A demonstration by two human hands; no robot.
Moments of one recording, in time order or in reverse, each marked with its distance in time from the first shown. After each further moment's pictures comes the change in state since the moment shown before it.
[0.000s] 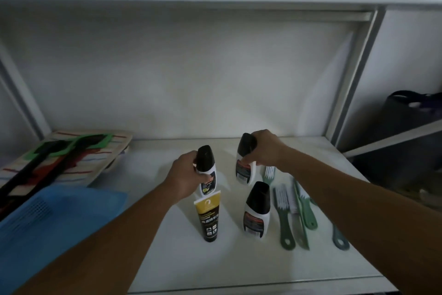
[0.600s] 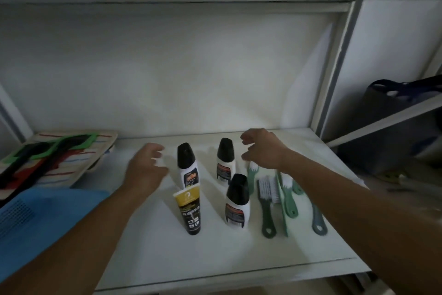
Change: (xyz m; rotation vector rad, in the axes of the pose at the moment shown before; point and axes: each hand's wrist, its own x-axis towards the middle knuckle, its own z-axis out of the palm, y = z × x) left_hand -0.021 -0.003 -0.028 -0.054 0.258 -0.066; right_hand -0.030 0.031 -0.022 -0.086 0.017 -0.095
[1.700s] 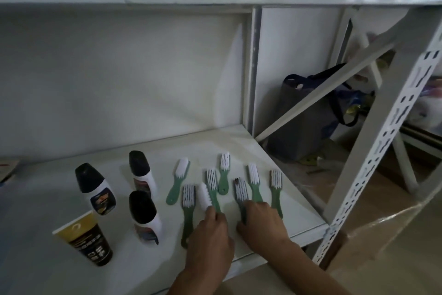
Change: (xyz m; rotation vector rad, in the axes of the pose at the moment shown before) left_hand -0.195 0.121 0.226 0.768 -0.524 0.353; right_hand -0.150 0.153 0.008 -0.285 0.059 0.392
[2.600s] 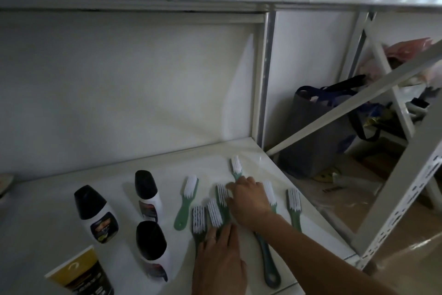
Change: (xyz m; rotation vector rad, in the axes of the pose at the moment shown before) left_hand 0.045 -0.036 0.036 -0.009 0.089 0.161; right_hand 0.117 -0.044 0.001 -0.233 0.157 -0.282
